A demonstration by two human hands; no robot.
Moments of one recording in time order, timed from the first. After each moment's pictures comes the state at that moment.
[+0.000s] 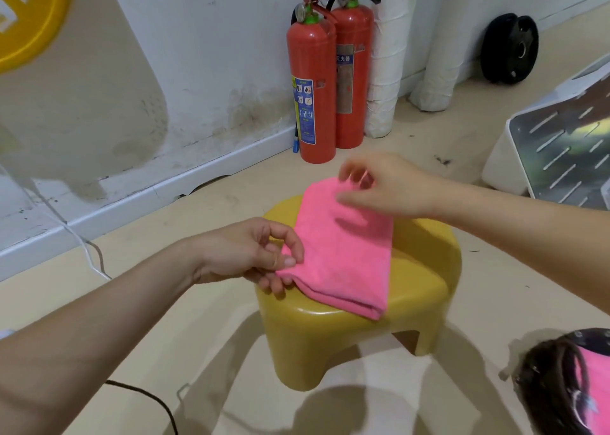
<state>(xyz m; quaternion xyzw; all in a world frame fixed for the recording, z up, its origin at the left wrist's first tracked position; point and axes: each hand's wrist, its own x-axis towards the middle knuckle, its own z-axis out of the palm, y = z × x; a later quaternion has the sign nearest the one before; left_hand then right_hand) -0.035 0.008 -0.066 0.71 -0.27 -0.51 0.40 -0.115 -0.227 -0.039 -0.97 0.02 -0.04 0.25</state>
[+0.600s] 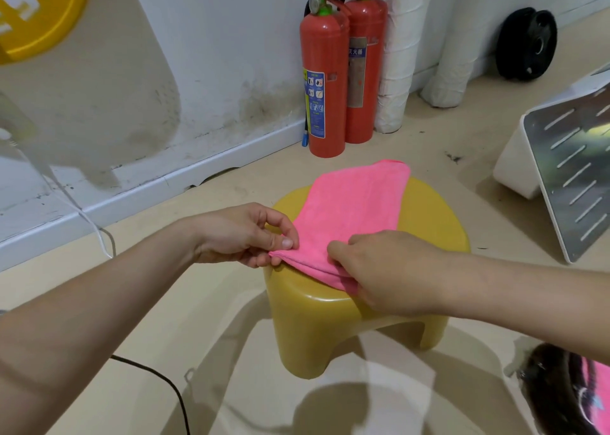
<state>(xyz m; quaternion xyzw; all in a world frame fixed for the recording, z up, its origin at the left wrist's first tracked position) -0.023 0.020 -0.064 0.72 -0.23 -0.52 0.38 -0.178 -0.156 -0.052 -0.98 -0.11 0.14 0.00</state>
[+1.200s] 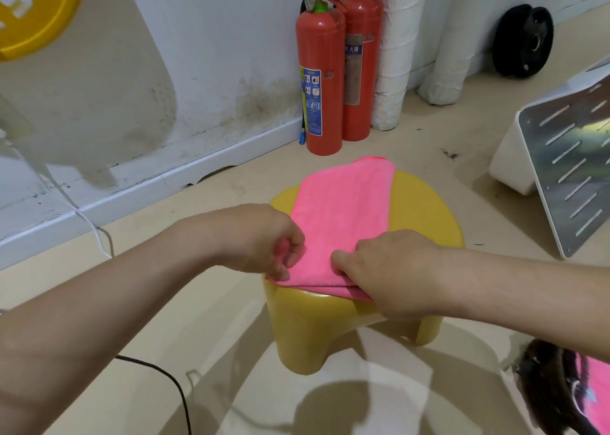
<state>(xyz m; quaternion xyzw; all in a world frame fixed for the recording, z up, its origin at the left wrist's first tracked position) -0.058 -0.002 -0.035 0.84 -0.48 -0.27 -0.05 -0.185 -0.156 -0.046 -0.96 -0.12 0.22 -0.09</state>
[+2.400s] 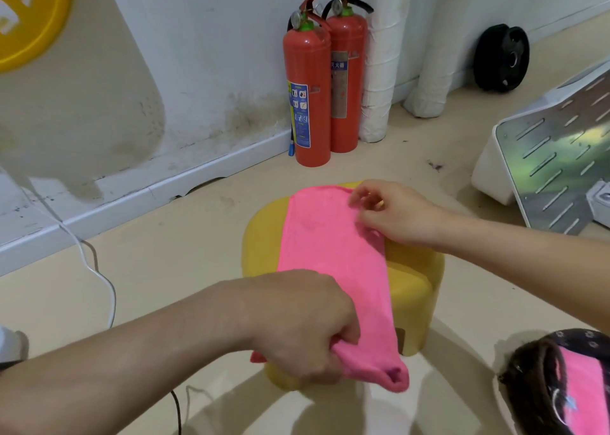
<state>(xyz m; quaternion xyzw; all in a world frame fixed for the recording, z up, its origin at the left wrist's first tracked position) -0.138 -0.033 -0.036 0.70 -0.68 -0.20 -0.03 -0.143 -0.239 -0.069 -0.93 0.12 -0.01 0.35</state>
